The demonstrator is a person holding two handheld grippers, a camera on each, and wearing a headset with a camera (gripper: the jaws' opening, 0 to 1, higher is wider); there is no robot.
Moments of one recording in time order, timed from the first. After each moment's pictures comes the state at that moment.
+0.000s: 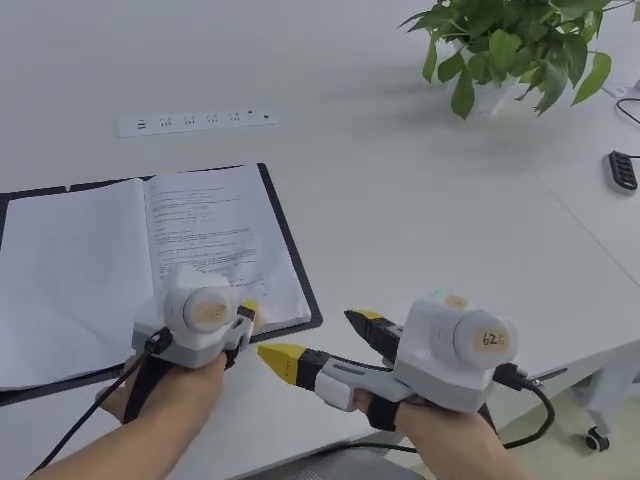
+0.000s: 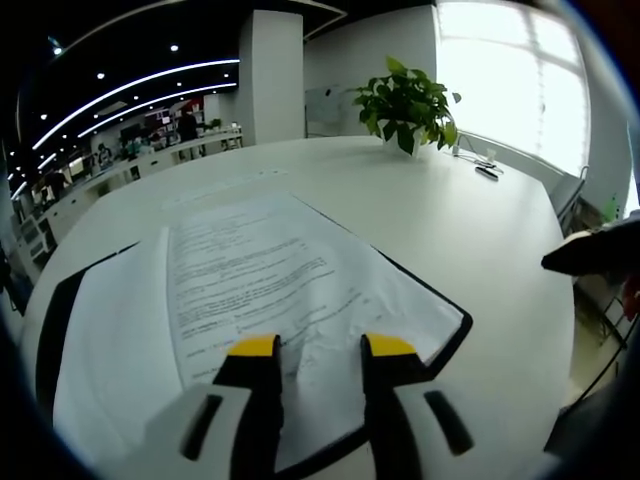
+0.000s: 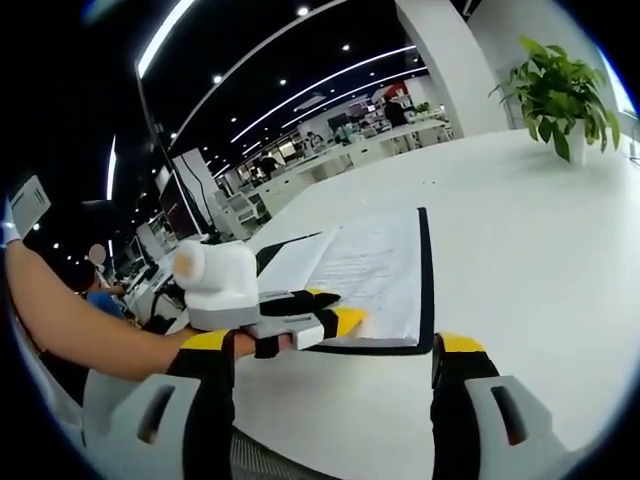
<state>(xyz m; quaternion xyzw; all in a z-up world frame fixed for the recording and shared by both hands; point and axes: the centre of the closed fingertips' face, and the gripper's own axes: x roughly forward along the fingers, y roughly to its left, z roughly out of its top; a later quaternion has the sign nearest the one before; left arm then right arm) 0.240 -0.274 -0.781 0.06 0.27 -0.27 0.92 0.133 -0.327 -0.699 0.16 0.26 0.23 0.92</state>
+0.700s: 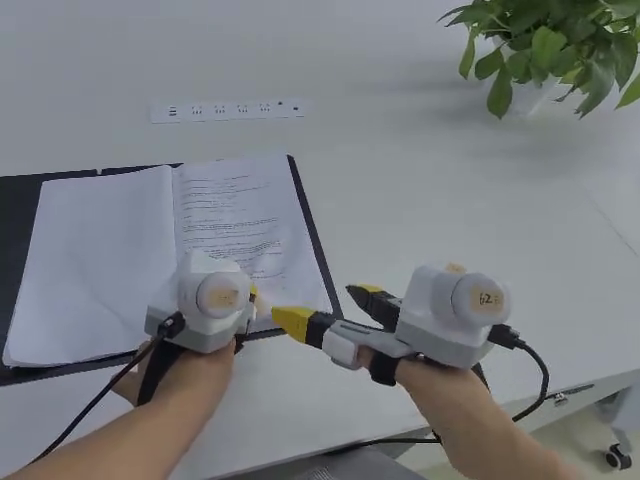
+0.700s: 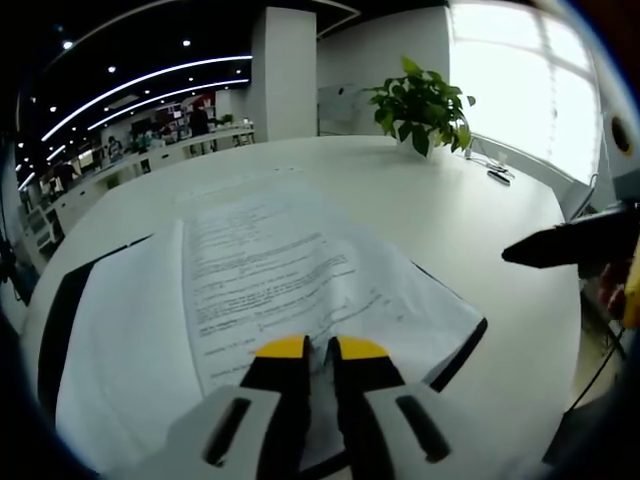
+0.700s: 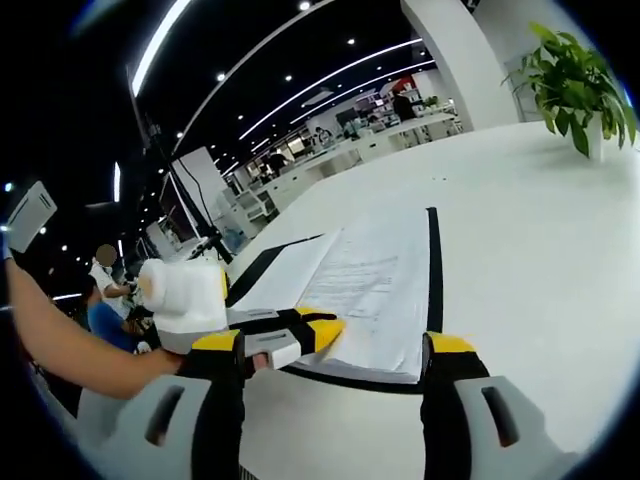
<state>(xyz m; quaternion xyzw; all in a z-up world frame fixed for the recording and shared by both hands) 0.248 -0.262 -0.782 0.05 0.28 -0.25 0.93 0.185 -0.325 -0.710 0.17 0.26 0.25 0.91</state>
